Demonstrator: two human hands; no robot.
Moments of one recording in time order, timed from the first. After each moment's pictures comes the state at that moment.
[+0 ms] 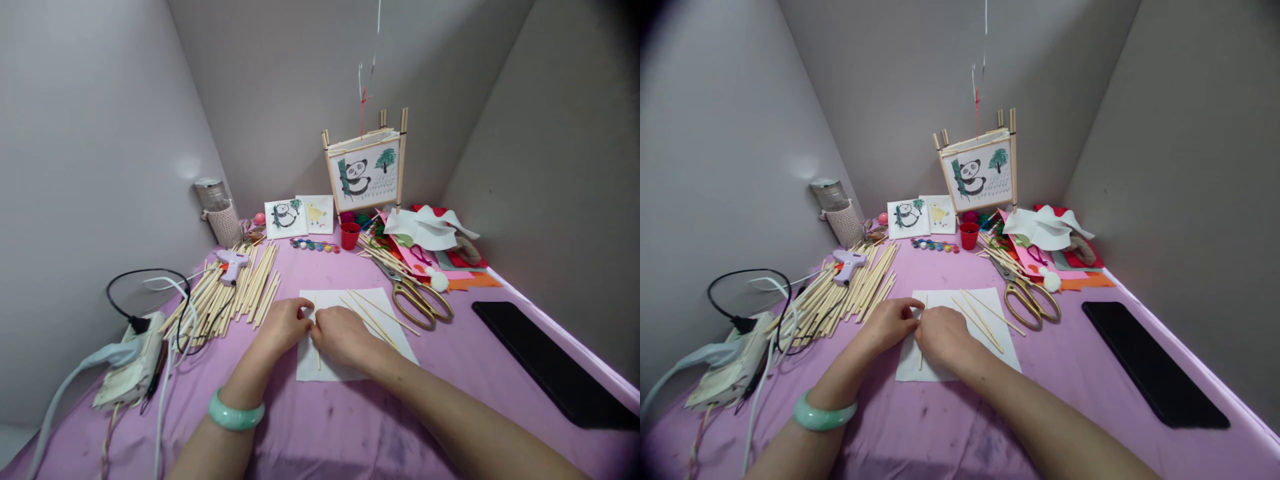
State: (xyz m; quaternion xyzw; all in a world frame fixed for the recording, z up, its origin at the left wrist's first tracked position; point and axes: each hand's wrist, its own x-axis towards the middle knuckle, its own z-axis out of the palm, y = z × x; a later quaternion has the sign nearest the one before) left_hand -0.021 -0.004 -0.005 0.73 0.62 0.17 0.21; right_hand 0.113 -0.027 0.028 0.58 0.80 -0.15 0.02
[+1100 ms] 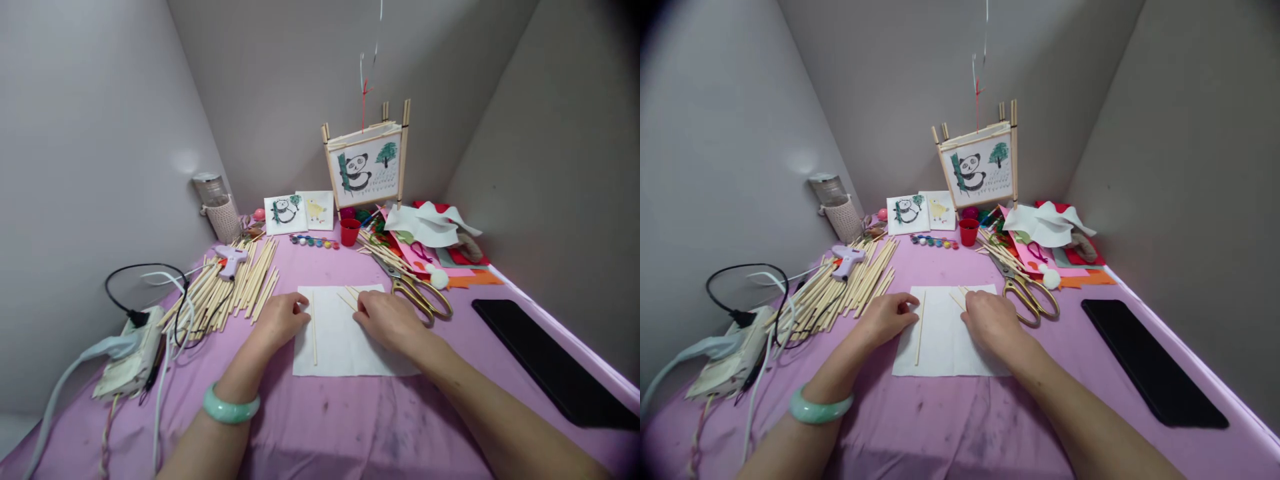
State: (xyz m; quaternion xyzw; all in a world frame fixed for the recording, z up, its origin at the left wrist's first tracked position) left_hand -0.019 -0.009 0.006 0.71 0.65 0.15 0.22; right_hand 0.193 -0.019 0.016 0.63 0.78 -0.06 0.01
